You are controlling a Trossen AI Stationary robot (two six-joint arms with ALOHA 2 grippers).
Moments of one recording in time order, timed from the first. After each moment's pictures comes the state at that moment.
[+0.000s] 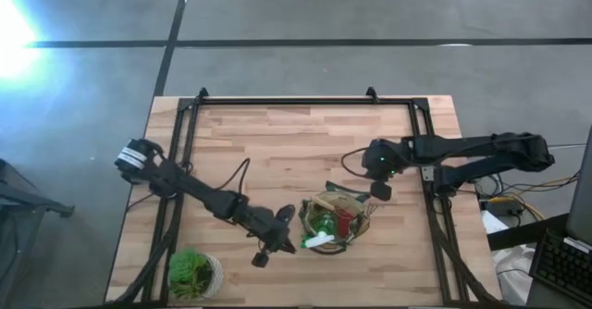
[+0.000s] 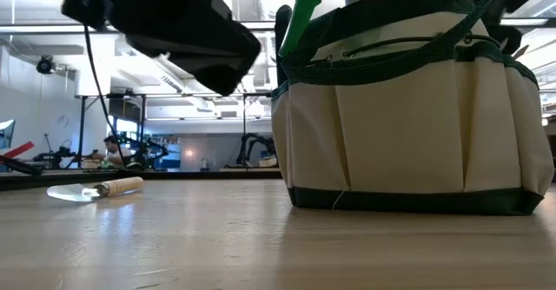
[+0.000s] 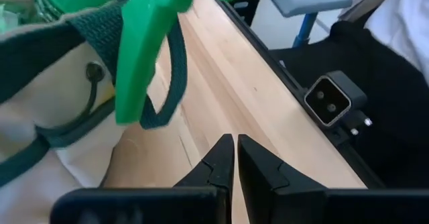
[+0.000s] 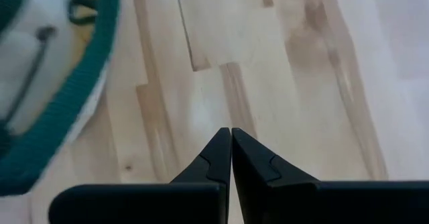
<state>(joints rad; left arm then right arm) -0.39 1.67 0.88 0.32 0.15 -0.11 -0.11 1.10 0.70 -0.69 -0.06 0.16</state>
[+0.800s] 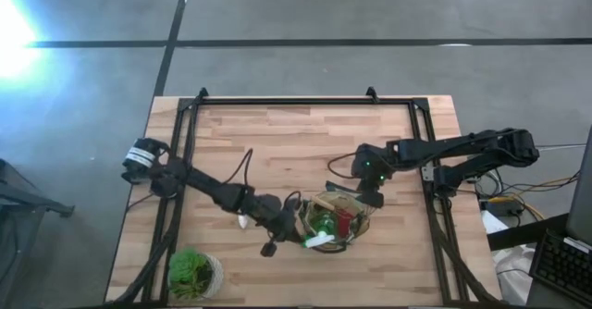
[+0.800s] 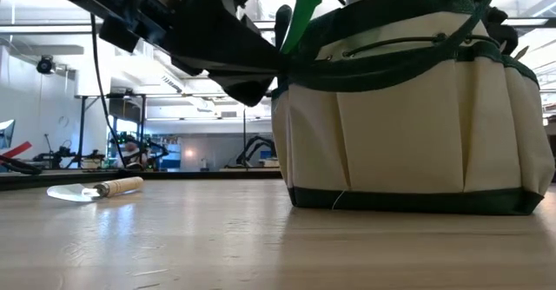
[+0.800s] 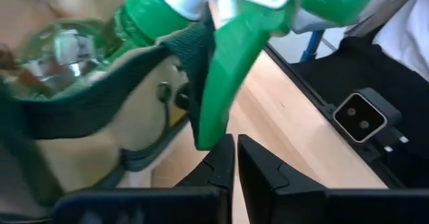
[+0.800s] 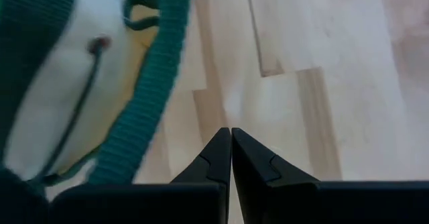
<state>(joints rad) -0.29 1.73 0.88 0.42 0.23 -0.08 -0.10 1.28 0.70 -0.56 -0.27 0.19</state>
